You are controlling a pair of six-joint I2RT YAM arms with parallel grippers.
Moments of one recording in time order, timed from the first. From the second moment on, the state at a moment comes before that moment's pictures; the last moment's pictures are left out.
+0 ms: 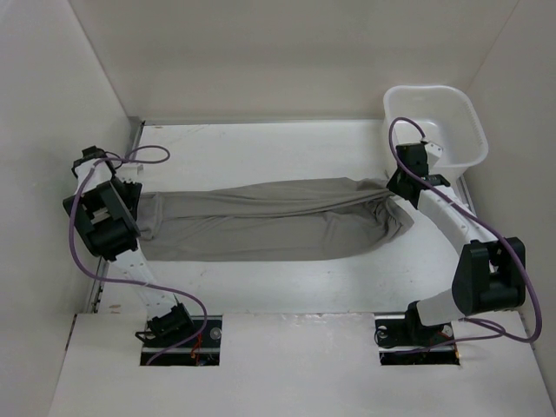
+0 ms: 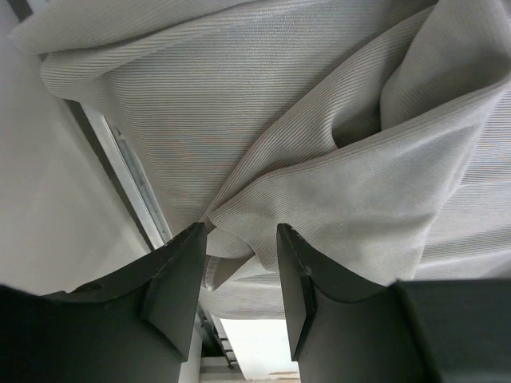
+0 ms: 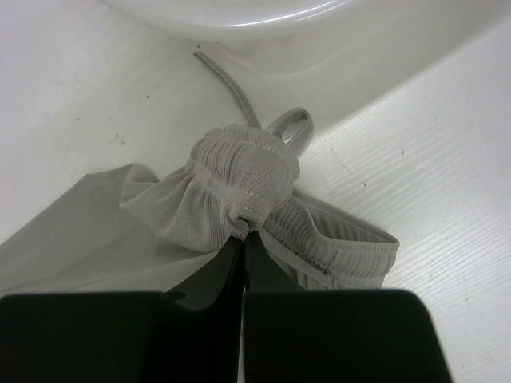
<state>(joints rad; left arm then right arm) 0.52 2.06 1.61 -0.94 0.10 0.62 0.13 1.46 1.05 -0.39 0.40 0.59</state>
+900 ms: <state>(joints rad) 0.49 1.95 1.60 -0.80 0.02 0.64 0.12 1.46 1.05 -0.39 0.40 0.59</state>
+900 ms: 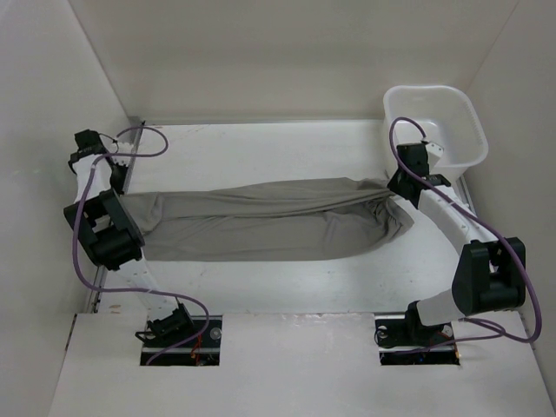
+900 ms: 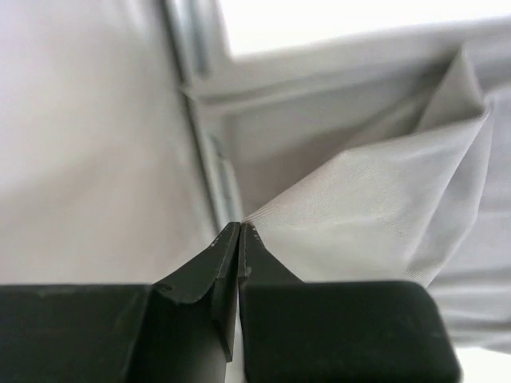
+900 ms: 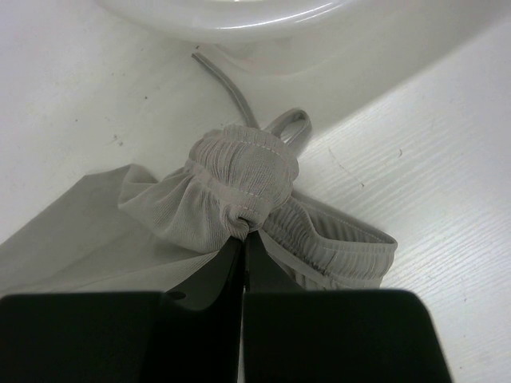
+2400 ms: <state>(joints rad) 0.58 1.38 1.04 -0.33 0.00 0.80 -0.16 1.01 0.80 -0.44 0.28 0.64</state>
